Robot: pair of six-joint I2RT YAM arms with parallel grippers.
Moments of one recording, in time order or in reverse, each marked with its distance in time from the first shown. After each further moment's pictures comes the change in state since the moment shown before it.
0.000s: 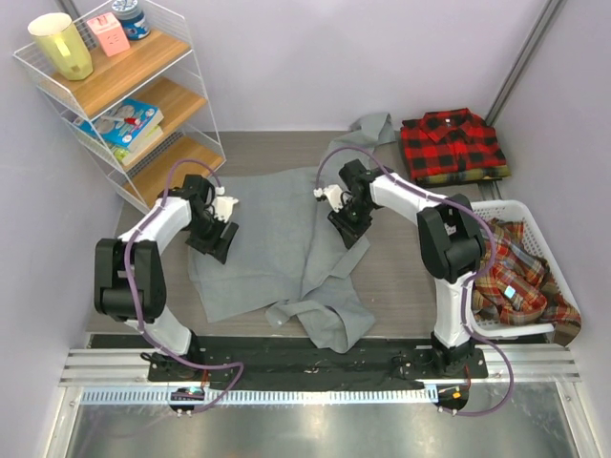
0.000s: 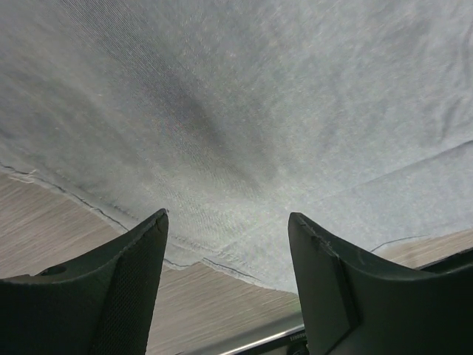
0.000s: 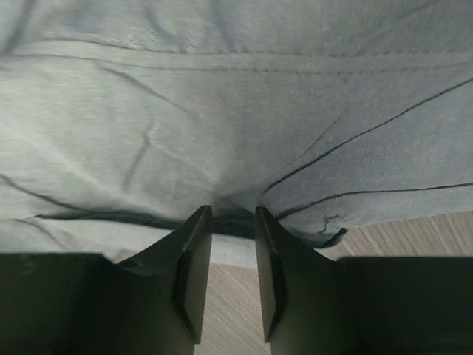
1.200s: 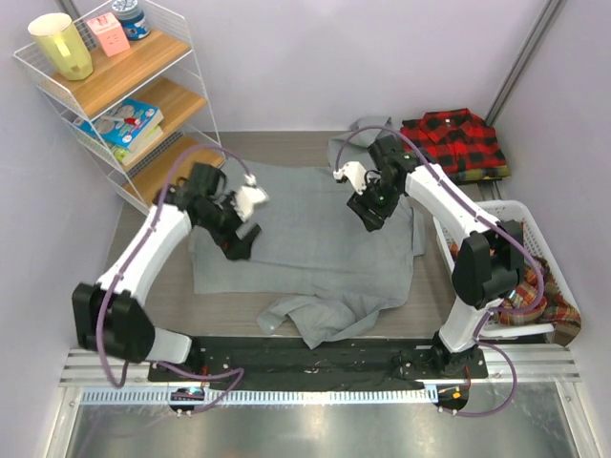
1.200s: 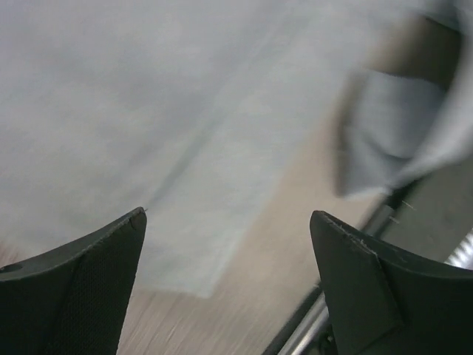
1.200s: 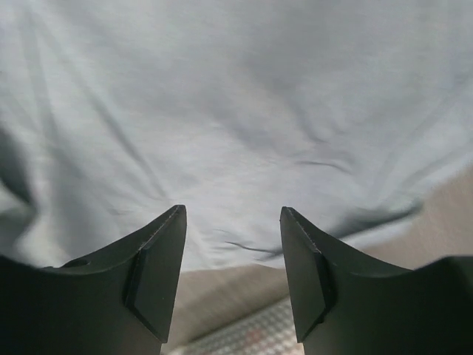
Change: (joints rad) left arm -0.140 -0.190 0.134 -0.132 0.251 0.237; right arm -0.098 -0.252 0.031 -0.151 0.105 -0.211
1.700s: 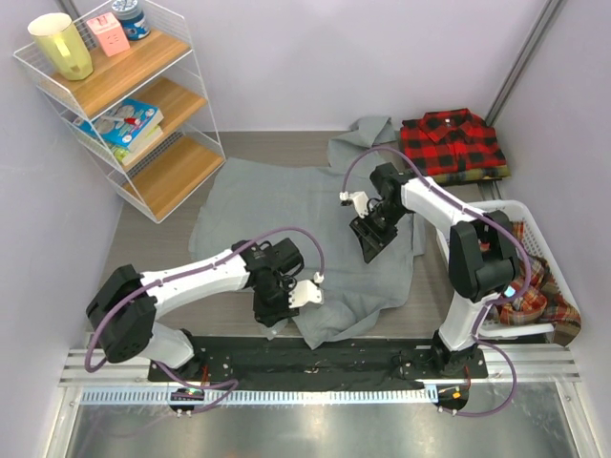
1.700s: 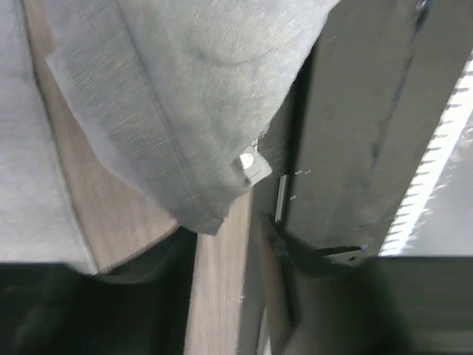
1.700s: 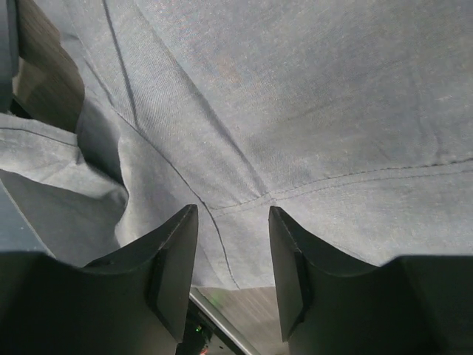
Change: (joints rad) left arm -0.698 0.000 -0.319 0.057 -0.119 -0.067; right arm -0.018 0.034 -0.216 -0.022 -0.241 0.164
